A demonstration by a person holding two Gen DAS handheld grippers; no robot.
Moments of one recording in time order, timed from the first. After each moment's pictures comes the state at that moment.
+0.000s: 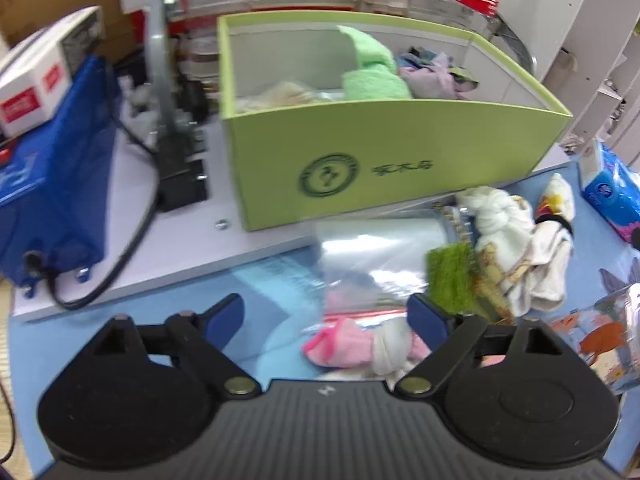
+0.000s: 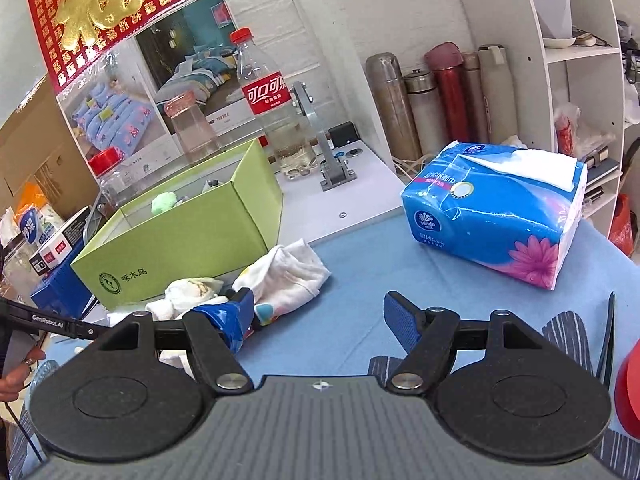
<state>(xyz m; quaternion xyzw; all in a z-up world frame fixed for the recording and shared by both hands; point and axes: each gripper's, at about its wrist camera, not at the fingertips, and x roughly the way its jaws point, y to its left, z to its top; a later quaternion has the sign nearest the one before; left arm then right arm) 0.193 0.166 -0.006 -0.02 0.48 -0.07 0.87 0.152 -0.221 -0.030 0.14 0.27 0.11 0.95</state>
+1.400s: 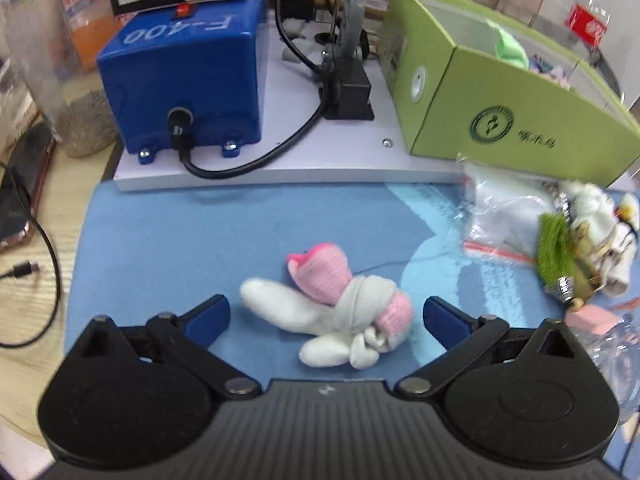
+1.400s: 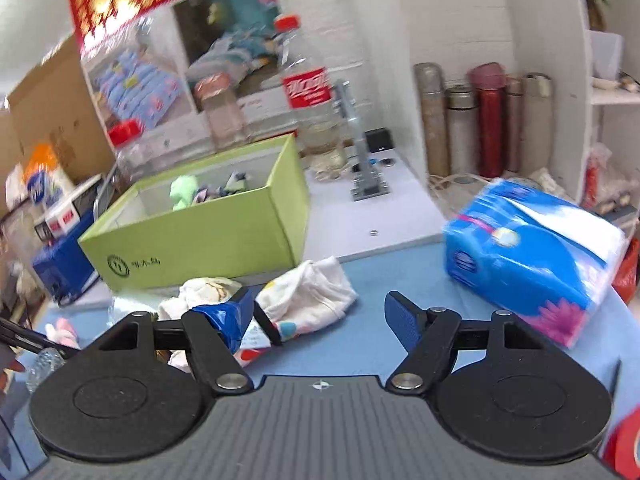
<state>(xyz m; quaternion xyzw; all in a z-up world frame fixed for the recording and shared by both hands) 0.141 0.230 -0.027 -0.10 0.50 0.04 0.86 0.187 -0.174 -0.009 0.04 0.30 0.15 0.94</state>
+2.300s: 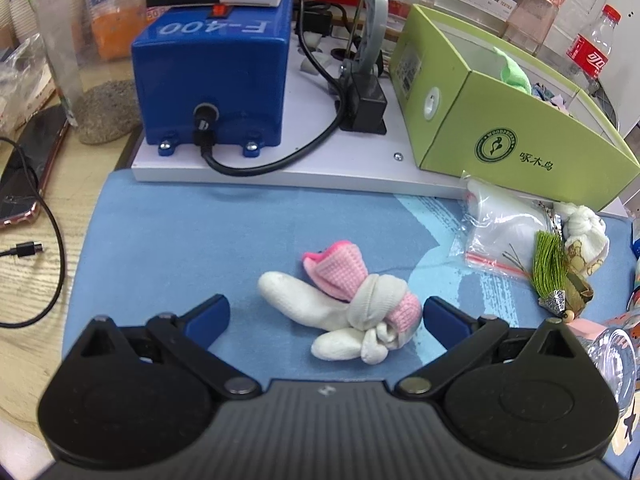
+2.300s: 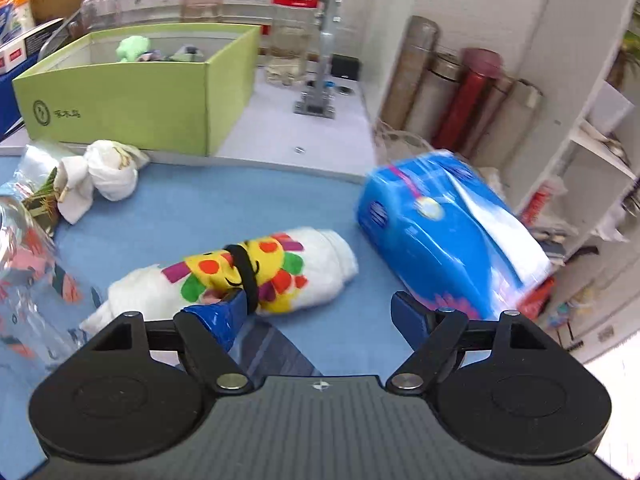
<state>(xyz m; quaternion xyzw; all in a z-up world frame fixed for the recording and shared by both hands) 0.129 0.245 -0.022 -0.13 0.47 0.04 0.87 0.163 -0.219 -0.023 -0.11 0.38 0.07 0.92</state>
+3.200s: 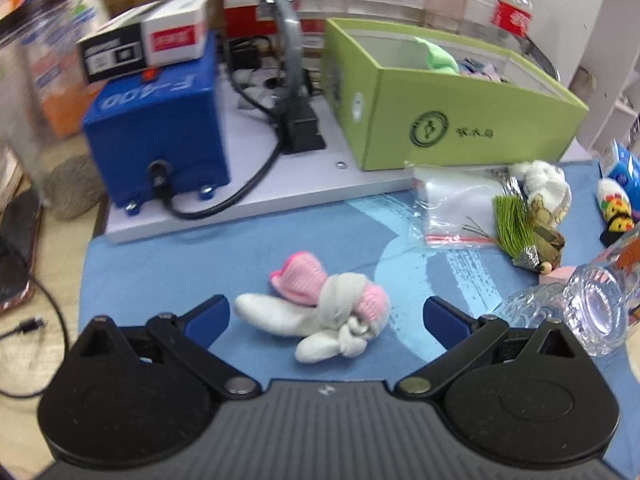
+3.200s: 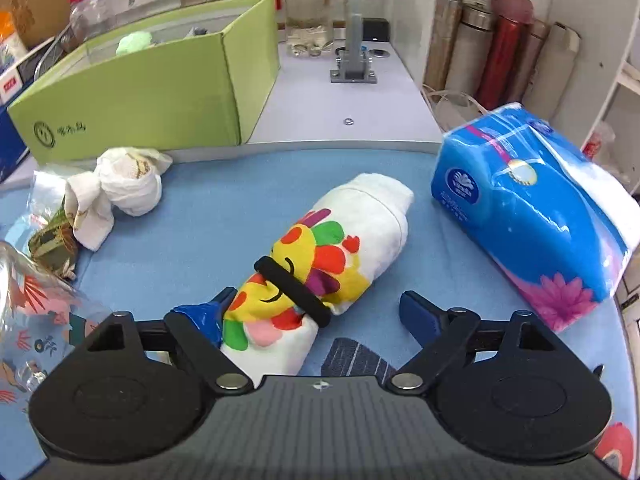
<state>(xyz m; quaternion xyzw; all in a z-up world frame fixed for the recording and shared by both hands) 0.122 0.222 -0.013 -0.02 0.45 -0.03 0.89 0.209 -0.188 -0.052 -0.08 0.43 0.12 0.89</state>
